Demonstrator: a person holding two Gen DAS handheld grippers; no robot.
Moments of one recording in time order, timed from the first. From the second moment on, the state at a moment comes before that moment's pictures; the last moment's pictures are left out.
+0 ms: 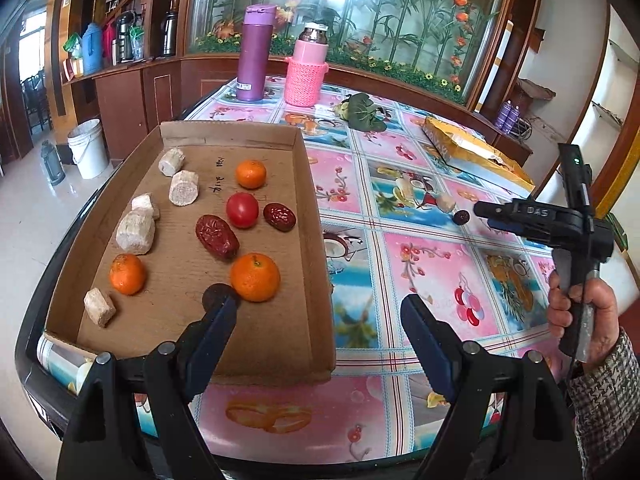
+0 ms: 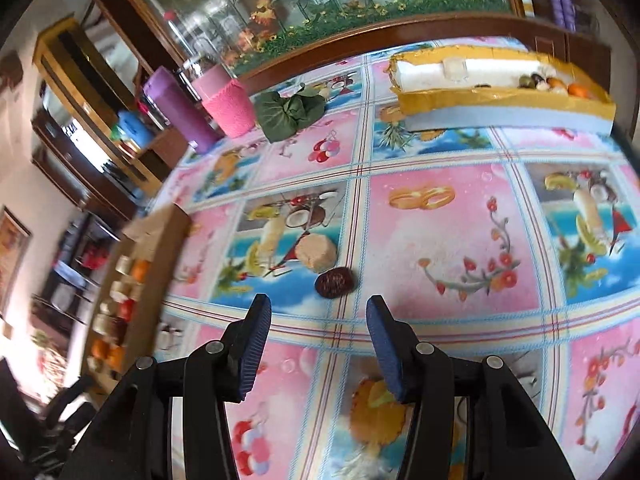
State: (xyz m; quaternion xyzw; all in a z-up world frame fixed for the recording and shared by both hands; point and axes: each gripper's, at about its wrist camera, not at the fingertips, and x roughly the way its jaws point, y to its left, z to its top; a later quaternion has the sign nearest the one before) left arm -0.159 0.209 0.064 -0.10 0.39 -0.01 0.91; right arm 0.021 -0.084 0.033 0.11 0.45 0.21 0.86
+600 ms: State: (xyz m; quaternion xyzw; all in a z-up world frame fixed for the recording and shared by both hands) left arm -0.134 0.172 0.078 -0.09 0.39 -0.06 0.91; right arm 0.043 -0.112 0.013 0.03 0.47 0.10 0.88
